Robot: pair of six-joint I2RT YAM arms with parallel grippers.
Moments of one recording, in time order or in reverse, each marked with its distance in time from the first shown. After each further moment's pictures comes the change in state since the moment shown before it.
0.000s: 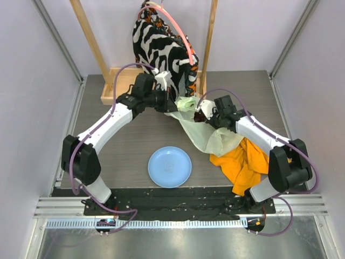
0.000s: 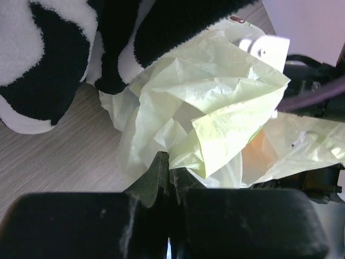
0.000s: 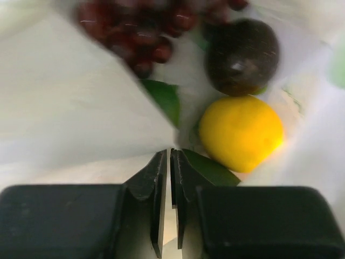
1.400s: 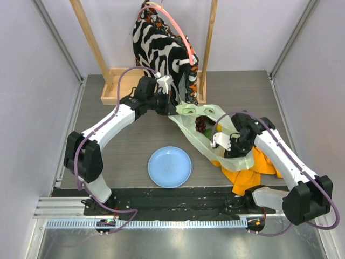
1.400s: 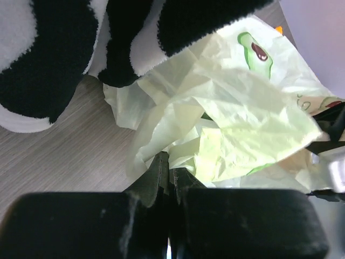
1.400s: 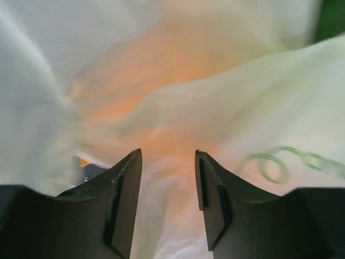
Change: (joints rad) left arm 0.000 0.037 -0.040 0.040 0.013 0.015; right arm -0.060 -0.335 -0.081 -0.794 -0.132 -0.430
